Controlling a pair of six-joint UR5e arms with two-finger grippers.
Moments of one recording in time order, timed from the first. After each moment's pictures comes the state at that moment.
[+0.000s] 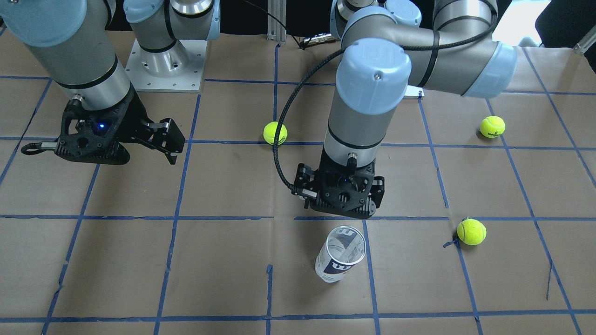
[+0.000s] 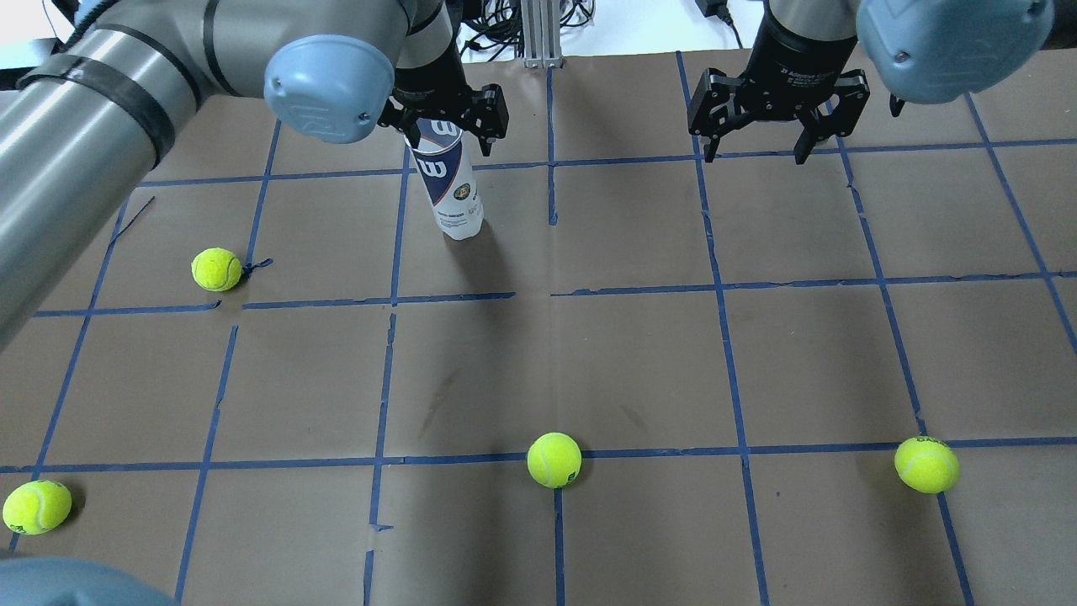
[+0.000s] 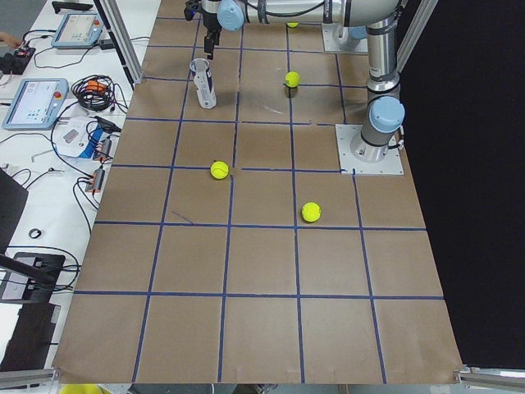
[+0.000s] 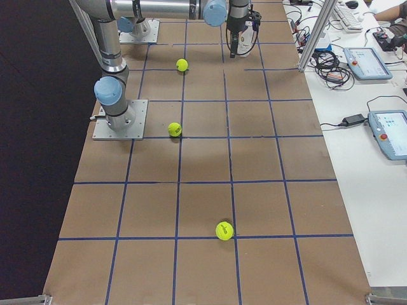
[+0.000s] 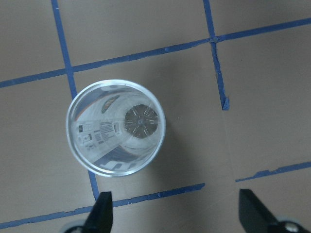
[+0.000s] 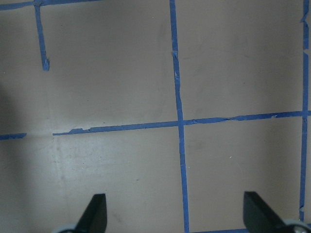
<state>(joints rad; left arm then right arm) -1.76 -1.90 -1.36 -1.33 1.58 -0.02 1.61 -1.41 1.46 -1.63 -1.56 0.10</state>
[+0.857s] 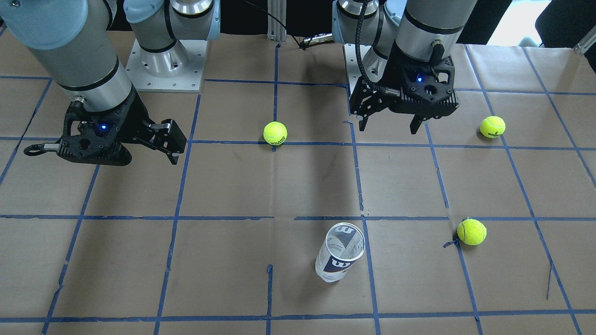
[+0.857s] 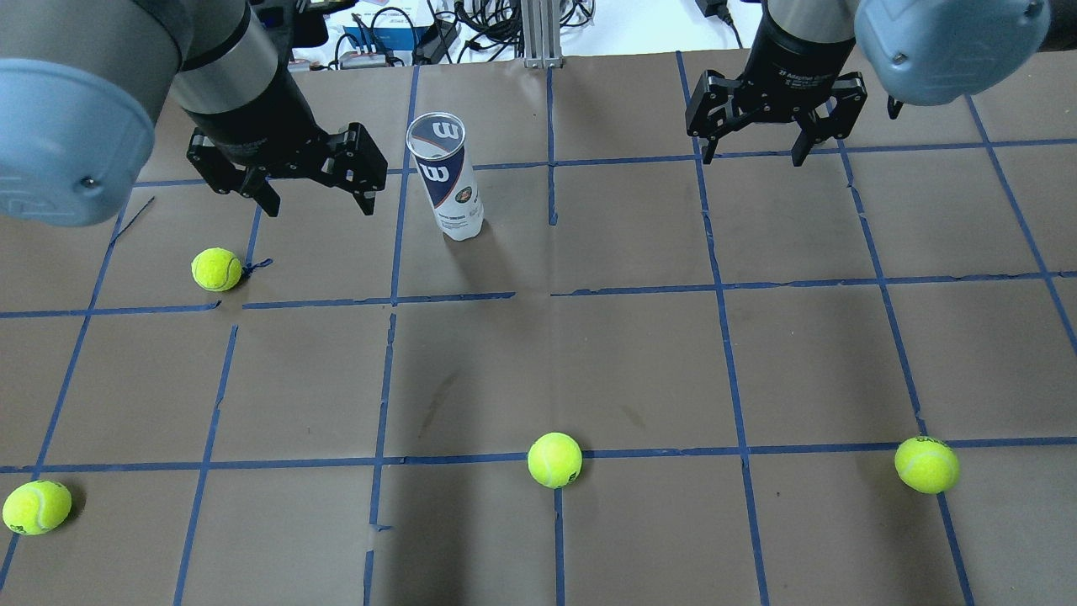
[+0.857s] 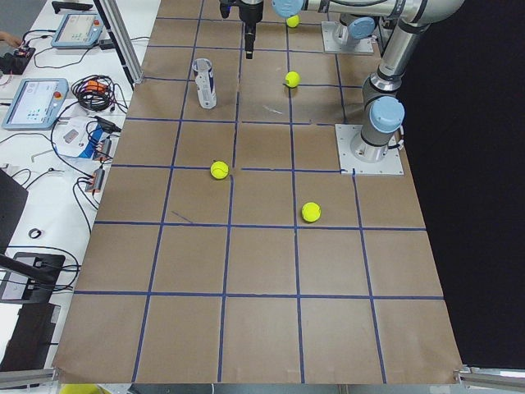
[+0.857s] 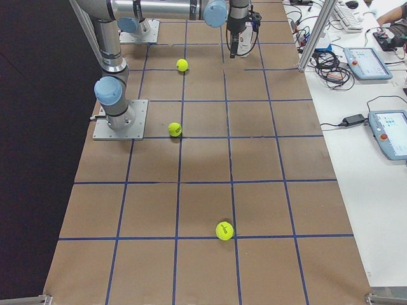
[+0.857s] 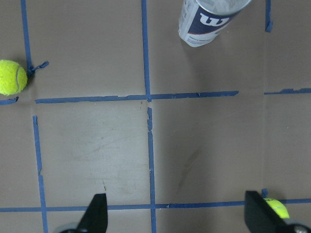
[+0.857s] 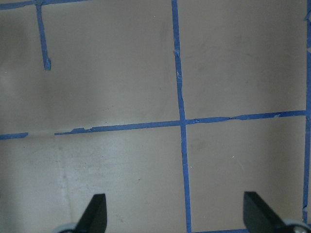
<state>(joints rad) -1.65 -1.56 -1.59 -1.53 1.59 -0.06 1.60 -1.41 1.46 -1.63 -1.55 0.11</state>
